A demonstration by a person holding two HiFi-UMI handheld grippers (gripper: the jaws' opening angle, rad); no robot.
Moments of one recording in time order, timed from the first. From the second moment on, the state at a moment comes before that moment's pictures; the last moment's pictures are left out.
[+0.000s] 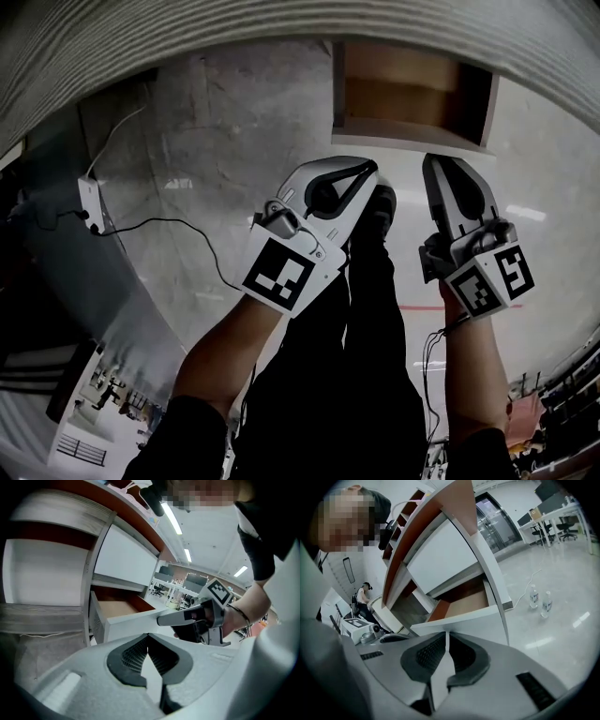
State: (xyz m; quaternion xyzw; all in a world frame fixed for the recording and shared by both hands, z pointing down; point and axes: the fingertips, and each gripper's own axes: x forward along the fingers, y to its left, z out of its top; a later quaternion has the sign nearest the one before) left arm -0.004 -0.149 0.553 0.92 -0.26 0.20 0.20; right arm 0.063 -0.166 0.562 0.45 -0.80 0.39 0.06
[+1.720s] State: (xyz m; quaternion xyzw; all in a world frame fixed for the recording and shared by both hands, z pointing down) left arm 0.010 -0.227 0.490 0.93 -0.34 0.12 0.03; right arm 0.068 -0.241 0.520 0.53 -0.82 0.20 0.06
